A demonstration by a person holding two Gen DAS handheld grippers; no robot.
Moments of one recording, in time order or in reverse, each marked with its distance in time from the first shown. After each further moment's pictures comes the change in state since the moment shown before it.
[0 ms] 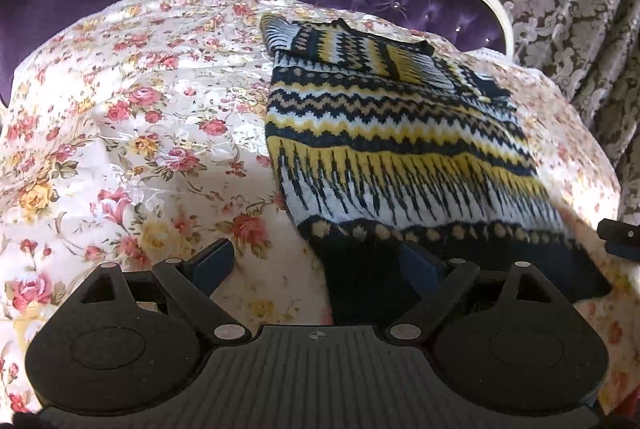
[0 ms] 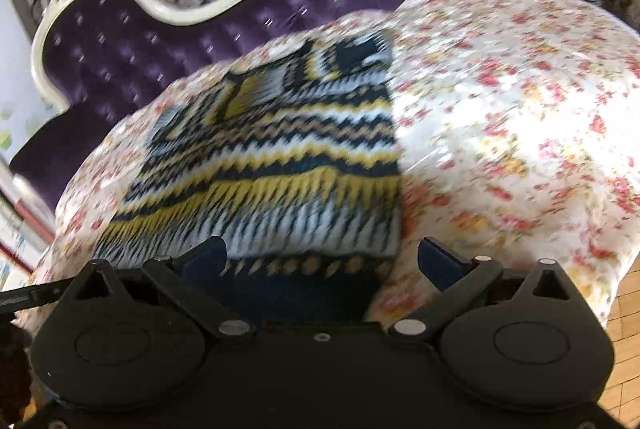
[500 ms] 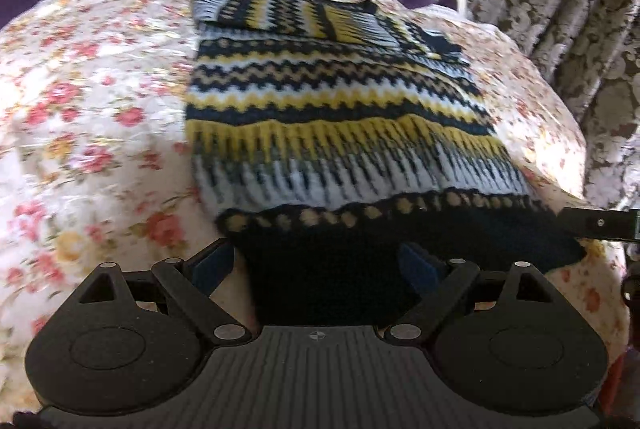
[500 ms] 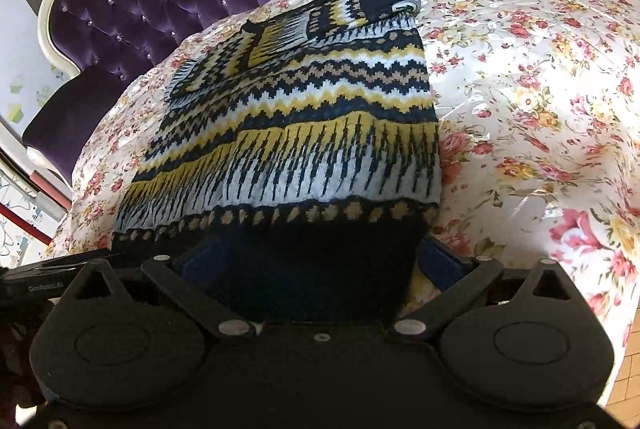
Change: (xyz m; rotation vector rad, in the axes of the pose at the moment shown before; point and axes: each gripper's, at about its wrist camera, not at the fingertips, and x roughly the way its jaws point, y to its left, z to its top) left arm 0.028 -0.028 0.008 0.082 0.116 -0.150; right arm 0.010 0.014 -0.007 0.022 0.122 0.032
